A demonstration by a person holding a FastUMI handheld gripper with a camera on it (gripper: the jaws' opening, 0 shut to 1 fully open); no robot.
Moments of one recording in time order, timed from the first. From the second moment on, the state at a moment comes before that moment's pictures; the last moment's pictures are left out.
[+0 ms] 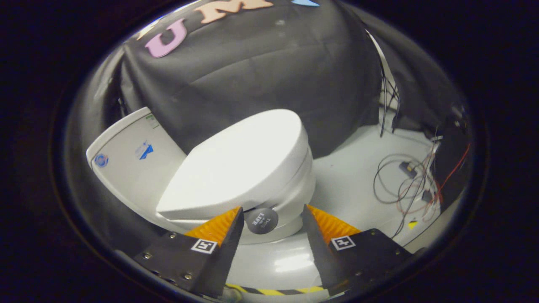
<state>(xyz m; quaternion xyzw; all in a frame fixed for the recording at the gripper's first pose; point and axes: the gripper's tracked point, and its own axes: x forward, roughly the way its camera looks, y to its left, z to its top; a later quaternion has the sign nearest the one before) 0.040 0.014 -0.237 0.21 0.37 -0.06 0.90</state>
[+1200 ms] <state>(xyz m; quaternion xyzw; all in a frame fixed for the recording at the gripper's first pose) 0.061 0.022 -0.275 0.55 0.33 -0.11 0.76</state>
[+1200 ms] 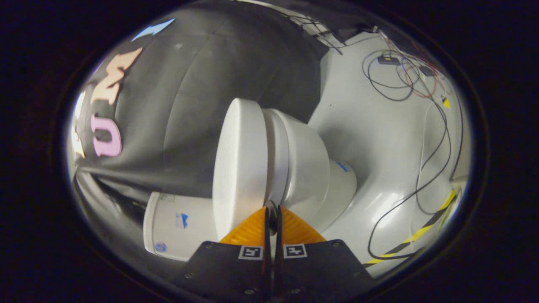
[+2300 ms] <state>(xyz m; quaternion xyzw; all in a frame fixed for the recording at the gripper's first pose) 0.070 0.052 -0.174 0.48 0.32 -0.08 0.81</state>
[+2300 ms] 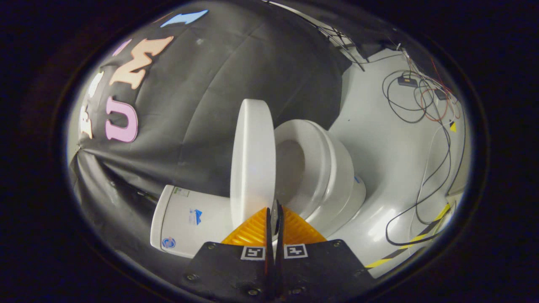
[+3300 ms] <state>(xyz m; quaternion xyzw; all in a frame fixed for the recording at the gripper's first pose) 0.084 0.095 -0.110 0.40 0.30 -0.01 0.87</state>
